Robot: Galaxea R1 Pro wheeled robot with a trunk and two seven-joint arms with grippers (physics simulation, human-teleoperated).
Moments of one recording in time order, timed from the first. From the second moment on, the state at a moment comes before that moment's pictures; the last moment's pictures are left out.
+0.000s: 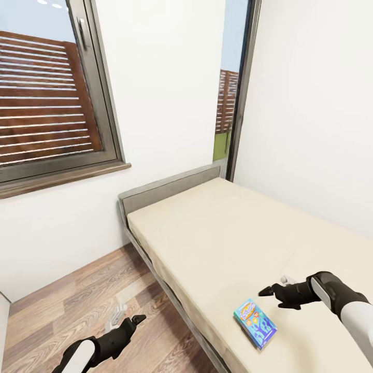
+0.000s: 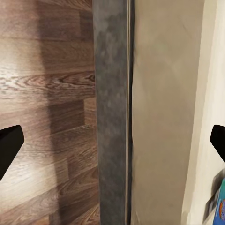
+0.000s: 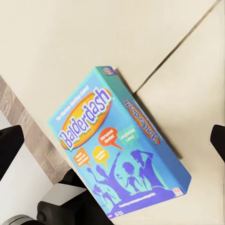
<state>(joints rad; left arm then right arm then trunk) -0.25 0.10 -0.06 -0.90 1.08 0.55 0.00 -0.82 -0.38 0.11 -0.31 -0.22 0.88 0.74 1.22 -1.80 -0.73</state>
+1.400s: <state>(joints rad) -0.25 0.09 -0.06 -0.89 1.08 0.55 0.00 -0.80 -0.36 0.12 -0.31 -0.21 0.88 0.73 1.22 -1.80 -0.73</state>
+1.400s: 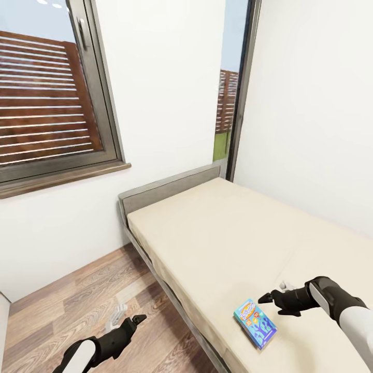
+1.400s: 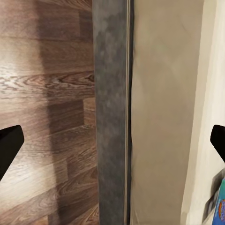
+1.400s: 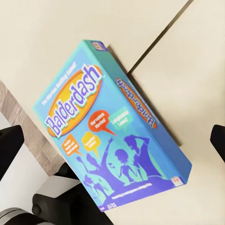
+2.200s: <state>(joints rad) -0.25 0.09 -0.06 -0.89 1.08 0.55 0.00 -0.80 -0.36 0.12 -0.31 -0.21 0.83 0.73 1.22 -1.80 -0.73</state>
